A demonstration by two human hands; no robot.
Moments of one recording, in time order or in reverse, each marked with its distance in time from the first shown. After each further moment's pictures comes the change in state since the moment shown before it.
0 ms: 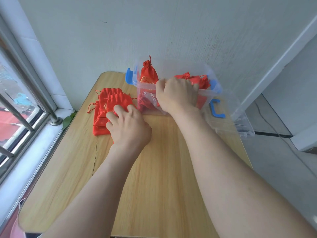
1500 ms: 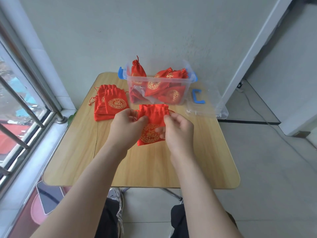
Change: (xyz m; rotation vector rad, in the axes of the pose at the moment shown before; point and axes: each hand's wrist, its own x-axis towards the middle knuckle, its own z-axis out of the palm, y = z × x) left_hand -0.105 -0.012 -0.033 -0.892 -0.142 0.049; right_hand -0.194 0.030 -0.064 1.345 -0.055 0.621
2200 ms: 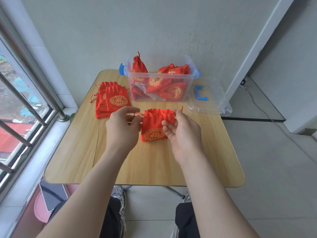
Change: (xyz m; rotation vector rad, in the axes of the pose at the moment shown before) left_hand 0.001 -0.019 0.002 0.093 0.164 0.098; right_hand 0.008 0.003 -0.007 0.398 0.038 0.243
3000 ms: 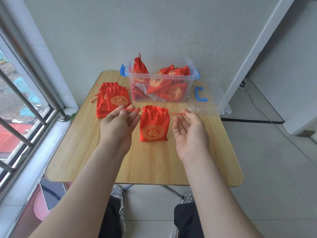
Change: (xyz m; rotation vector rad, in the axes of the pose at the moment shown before) left_hand 0.008 0.006 -0.002 -0.963 0.091 -0.415; right_hand -0.002 -0.012 -0.011 0.295 0.121 0.105
